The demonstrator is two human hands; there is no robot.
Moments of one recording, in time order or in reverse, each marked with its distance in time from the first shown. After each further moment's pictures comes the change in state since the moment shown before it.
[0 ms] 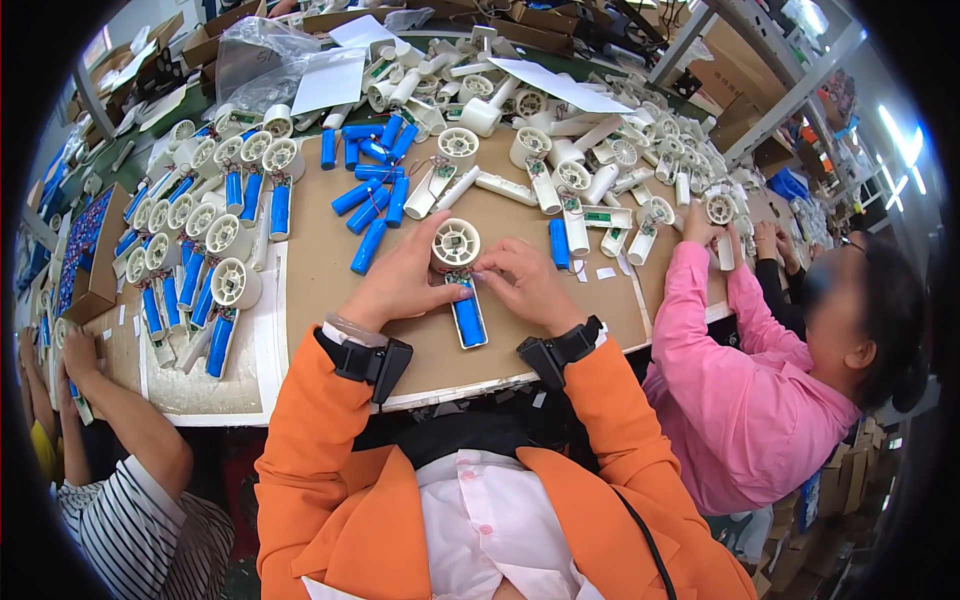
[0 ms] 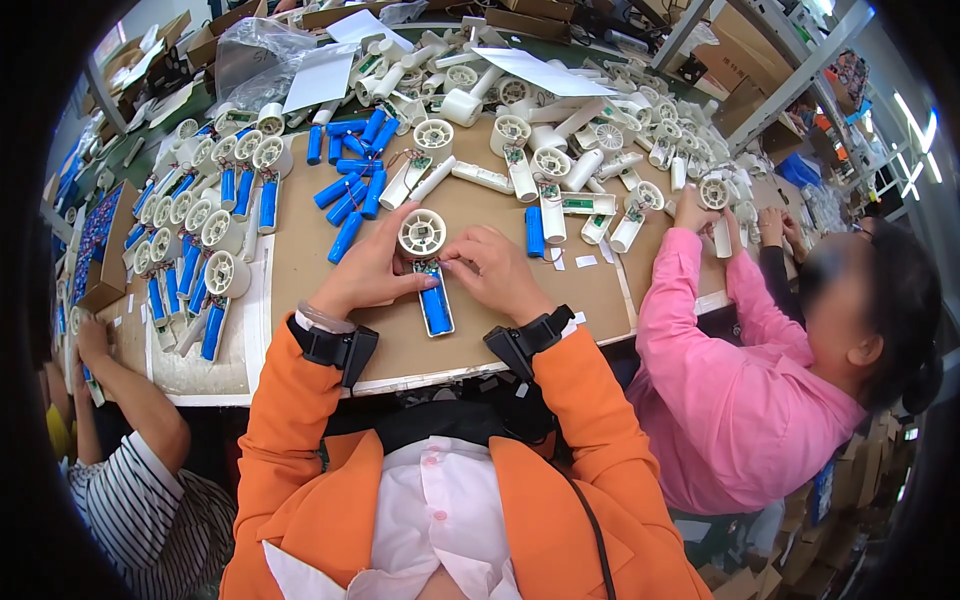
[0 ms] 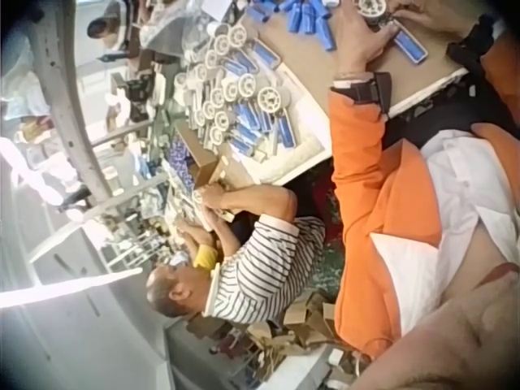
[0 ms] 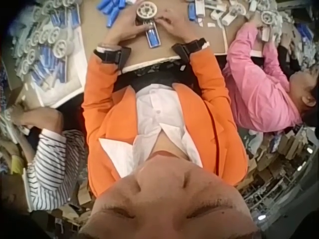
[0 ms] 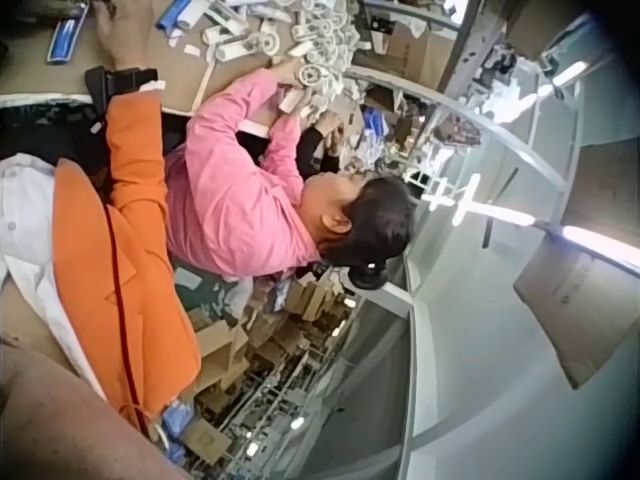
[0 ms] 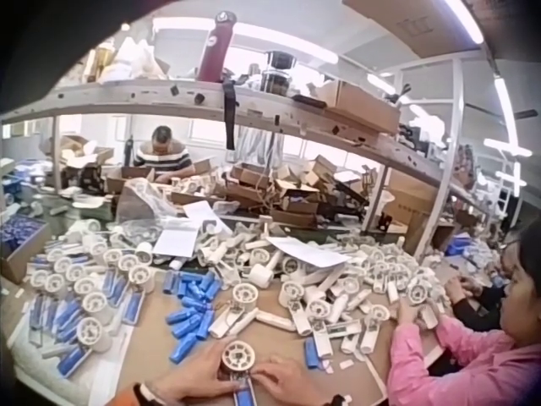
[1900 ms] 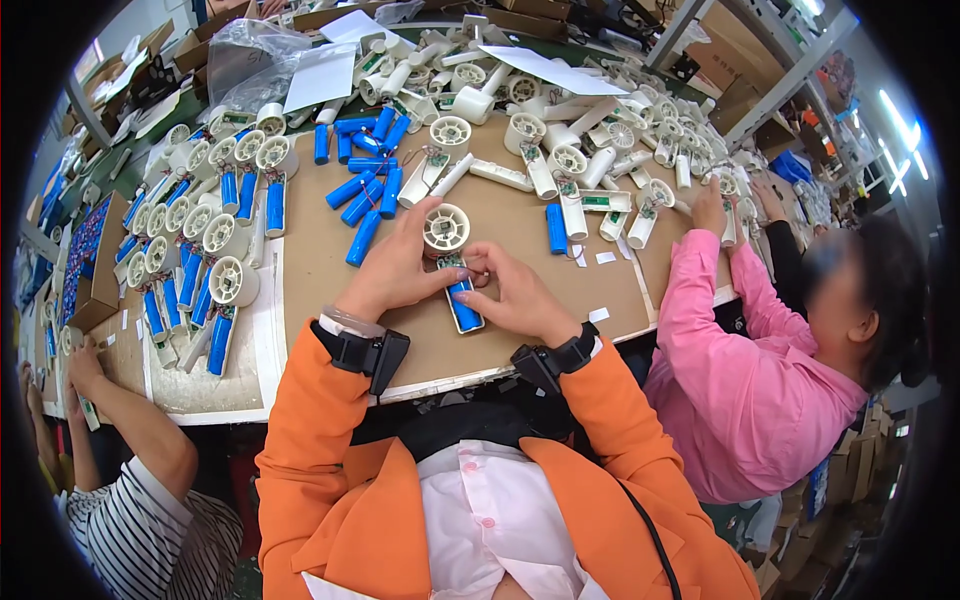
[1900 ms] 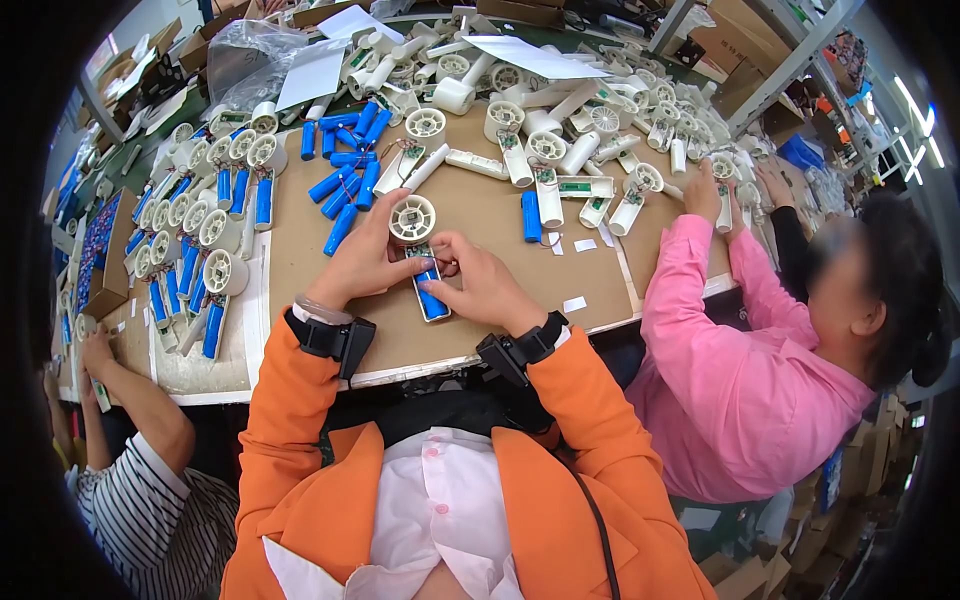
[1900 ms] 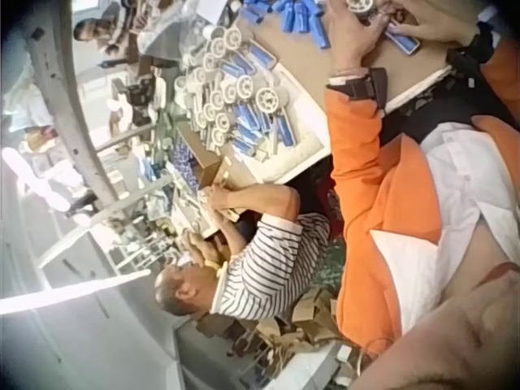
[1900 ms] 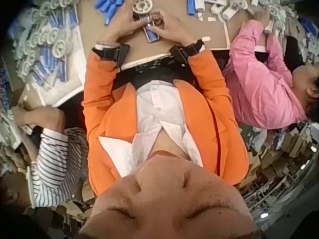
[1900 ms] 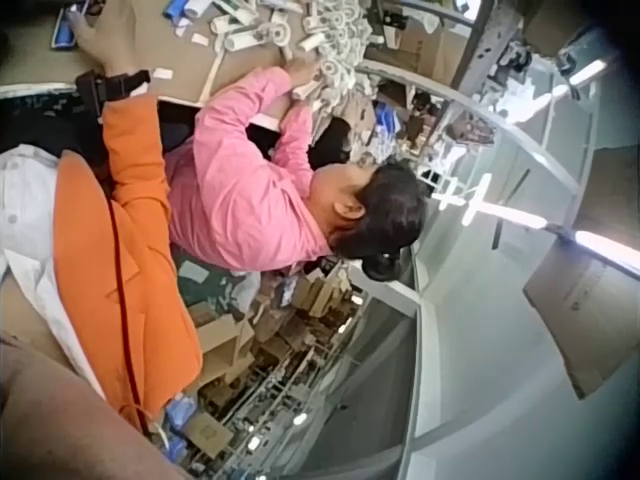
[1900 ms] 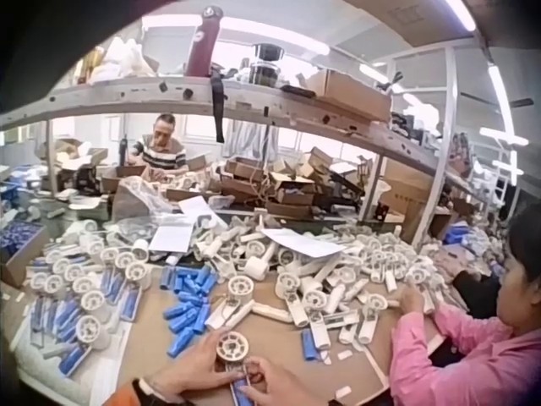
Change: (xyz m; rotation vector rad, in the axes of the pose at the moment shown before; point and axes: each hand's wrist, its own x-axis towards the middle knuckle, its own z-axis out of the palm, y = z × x) left_hand 0.003 -0.009 0.008 0.075 0.097 0.081; right_hand -0.019 -0.024 0.012 0.334 -0.129 0.266
